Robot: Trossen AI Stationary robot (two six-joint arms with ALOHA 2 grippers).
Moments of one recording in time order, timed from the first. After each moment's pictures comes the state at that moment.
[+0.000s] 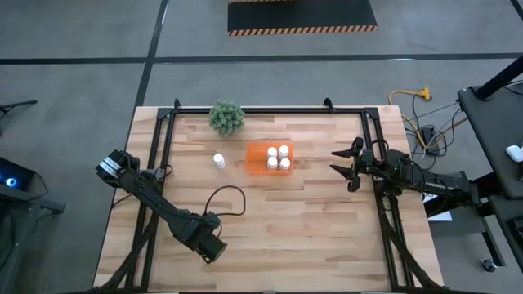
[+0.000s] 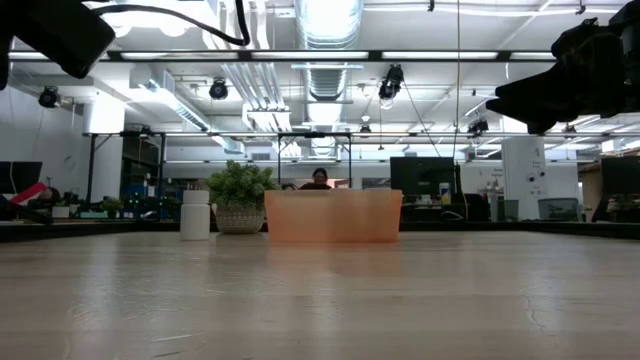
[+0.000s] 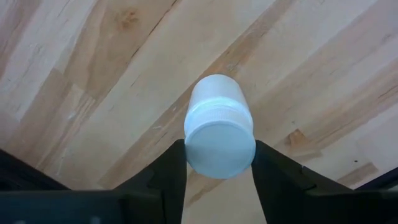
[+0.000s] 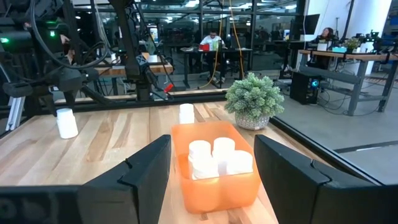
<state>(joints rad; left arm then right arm) -0.65 1.69 1.23 -1.08 0.12 -1.42 -0.23 0.02 0.01 0.03 -0.02 0.04</state>
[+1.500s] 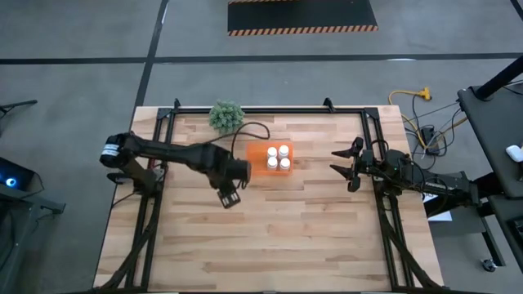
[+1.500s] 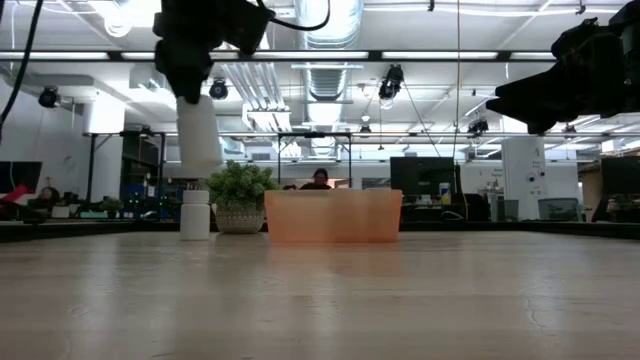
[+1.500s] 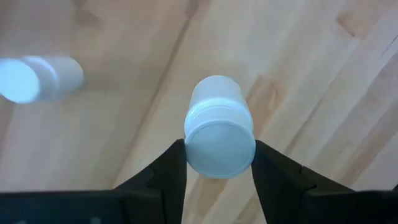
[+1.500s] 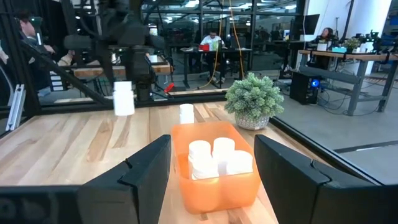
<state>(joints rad) -0.10 1.61 1.47 -1.27 0.02 -0.61 -0.23 0.02 0.01 0.03 -0.02 0.04</state>
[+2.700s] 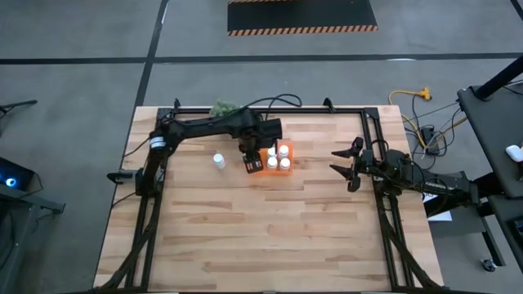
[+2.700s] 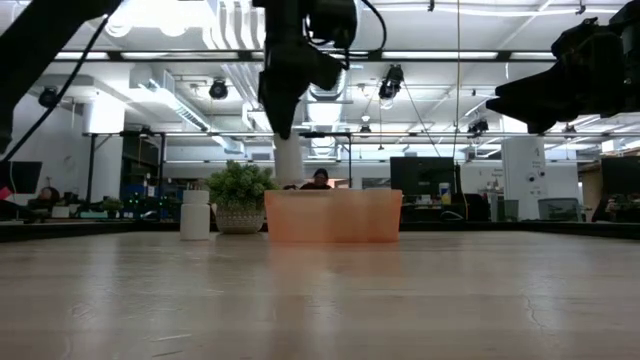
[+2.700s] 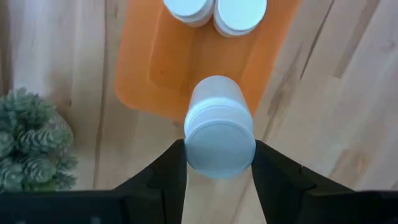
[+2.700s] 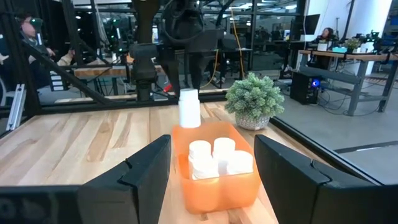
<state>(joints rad) 0.21 2.02 2.01 -1.45 -0.06 -0.06 -0.23 0.02 0.01 0.03 -0.02 0.04</state>
